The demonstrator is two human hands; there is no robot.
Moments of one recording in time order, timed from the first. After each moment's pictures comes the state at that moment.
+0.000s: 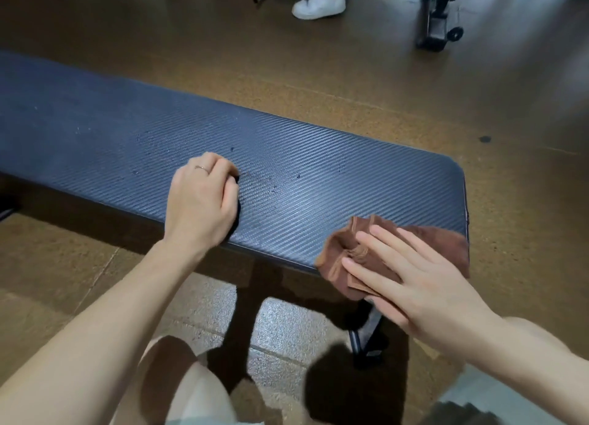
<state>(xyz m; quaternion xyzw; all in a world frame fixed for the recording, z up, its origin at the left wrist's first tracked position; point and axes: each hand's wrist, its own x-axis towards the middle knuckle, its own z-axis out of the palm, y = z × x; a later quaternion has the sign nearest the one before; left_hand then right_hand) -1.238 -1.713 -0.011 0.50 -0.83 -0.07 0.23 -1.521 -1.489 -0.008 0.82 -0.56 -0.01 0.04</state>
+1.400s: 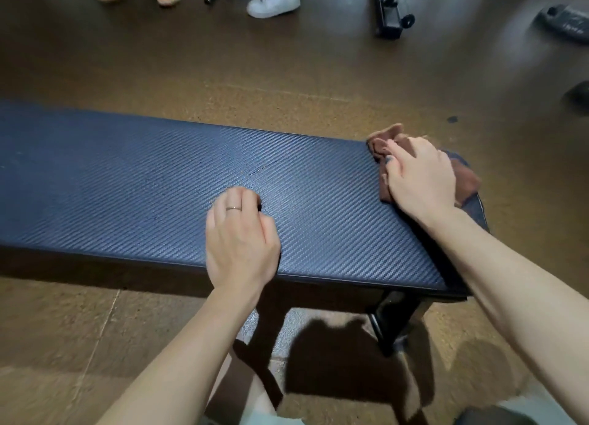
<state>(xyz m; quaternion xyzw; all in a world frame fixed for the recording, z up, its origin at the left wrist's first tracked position) -1.237 -1.710 -0.021 0.52 -0.82 -0.09 0.22 -1.521 -1.642 0.000 0.47 -0.88 0.10 0.05</state>
